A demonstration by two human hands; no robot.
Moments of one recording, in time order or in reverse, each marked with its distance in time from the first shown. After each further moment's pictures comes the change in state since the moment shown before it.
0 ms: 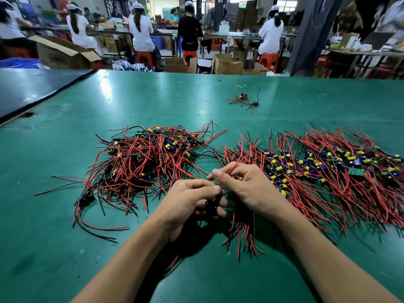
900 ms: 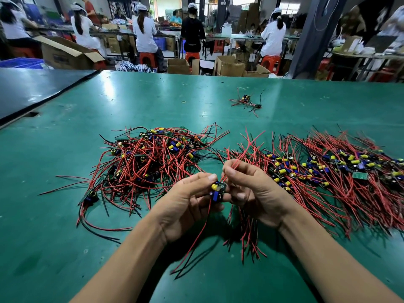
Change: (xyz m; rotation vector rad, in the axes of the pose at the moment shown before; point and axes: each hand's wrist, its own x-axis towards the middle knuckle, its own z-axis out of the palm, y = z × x) left_hand -0.002 0.010 -0.003 -0.297 -0.053 -0.020; right_hand -0.001 -0.007 0.001 0.763 -0.196 0.156
